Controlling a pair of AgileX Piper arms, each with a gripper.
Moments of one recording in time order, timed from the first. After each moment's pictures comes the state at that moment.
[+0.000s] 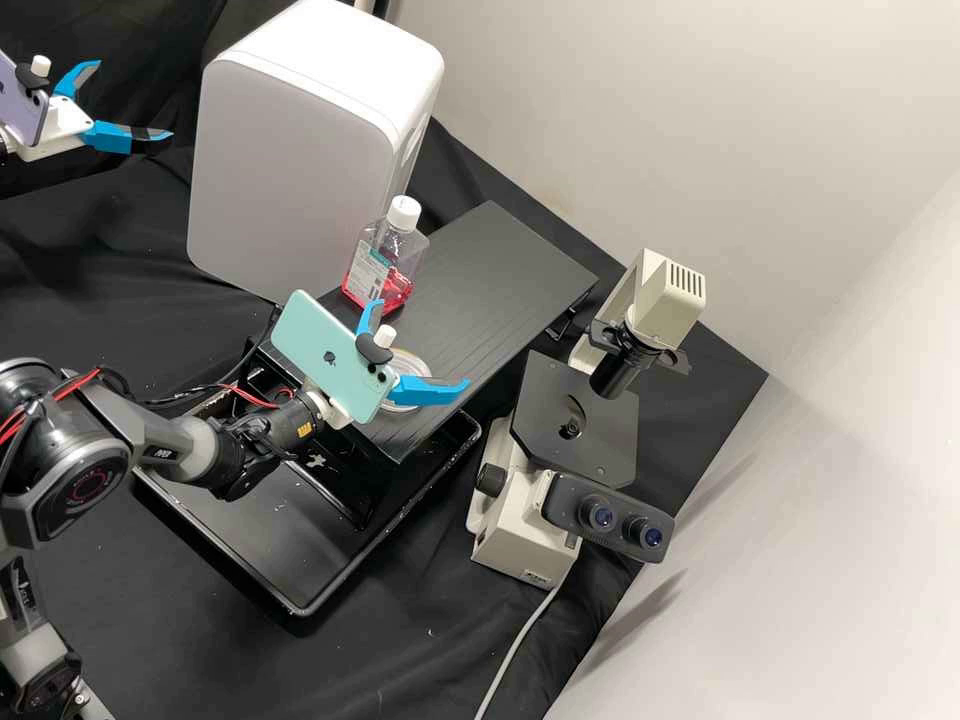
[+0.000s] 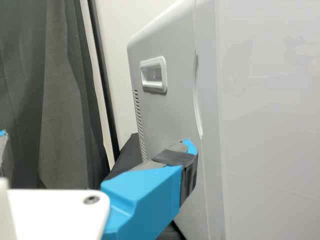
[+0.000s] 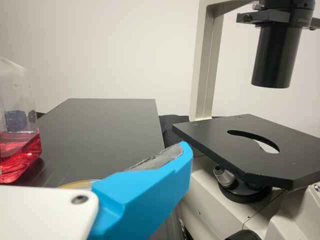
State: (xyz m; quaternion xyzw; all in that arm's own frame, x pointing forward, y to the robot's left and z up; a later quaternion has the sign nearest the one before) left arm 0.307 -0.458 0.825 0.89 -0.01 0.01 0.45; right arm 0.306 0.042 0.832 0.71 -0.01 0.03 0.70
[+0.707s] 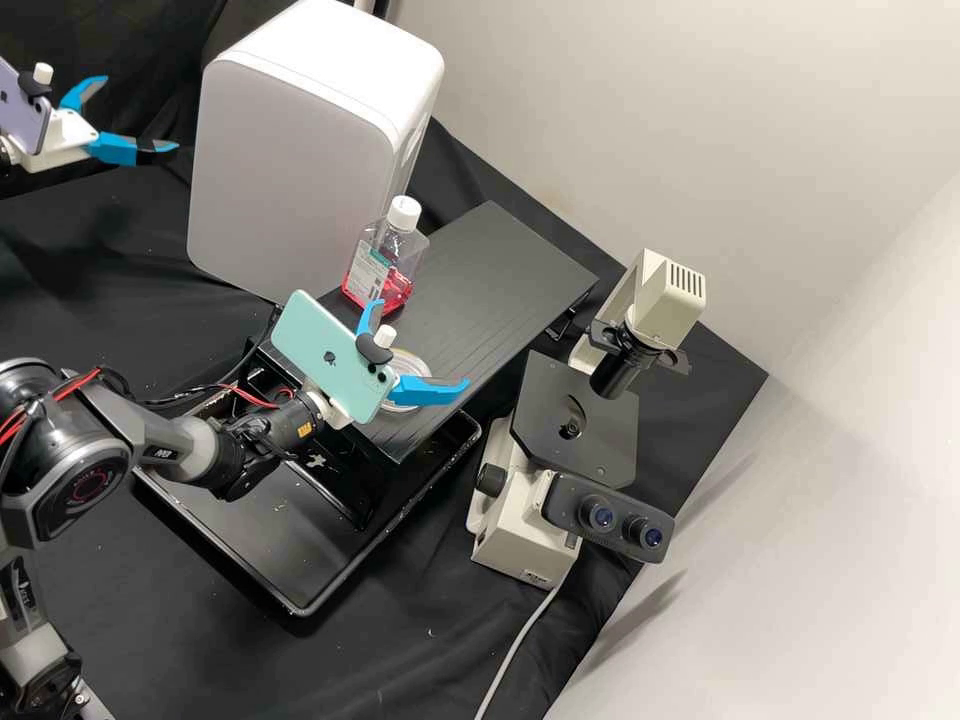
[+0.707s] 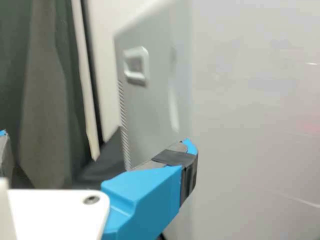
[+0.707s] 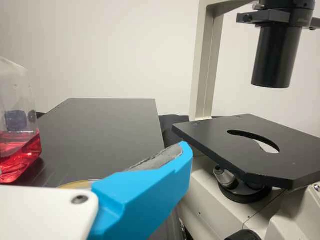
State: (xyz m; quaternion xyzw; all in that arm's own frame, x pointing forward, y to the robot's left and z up) left arm 0.297 -0.469 0.800 0.87 0.00 -0.02 0.49; right arm 0.306 0.042 0.832 0.71 -0.01 0.03 0.70
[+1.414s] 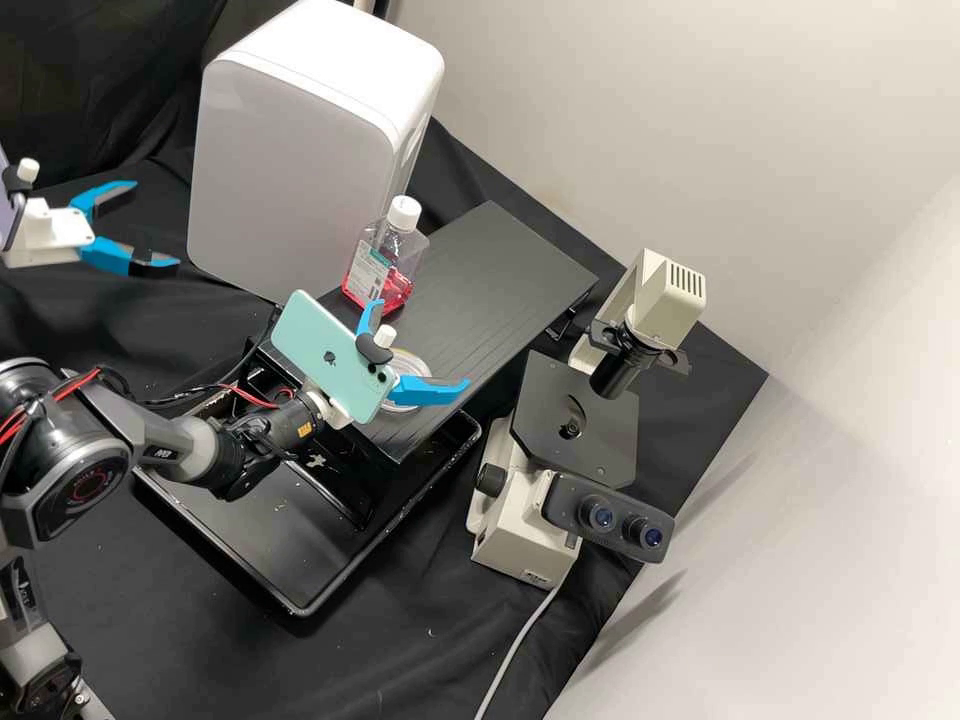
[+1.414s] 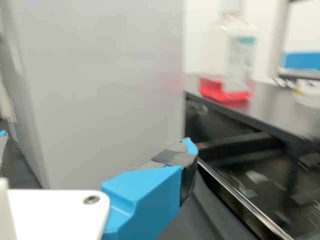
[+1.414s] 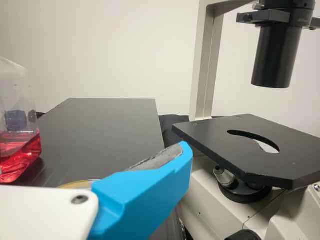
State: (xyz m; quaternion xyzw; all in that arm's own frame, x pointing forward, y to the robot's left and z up) left arm 0.212 -0.501 0.710 0.85 -0.01 -0.19 0.49; right arm 0.306 0.042 0.832 0.71 -0.01 0.03 0.70
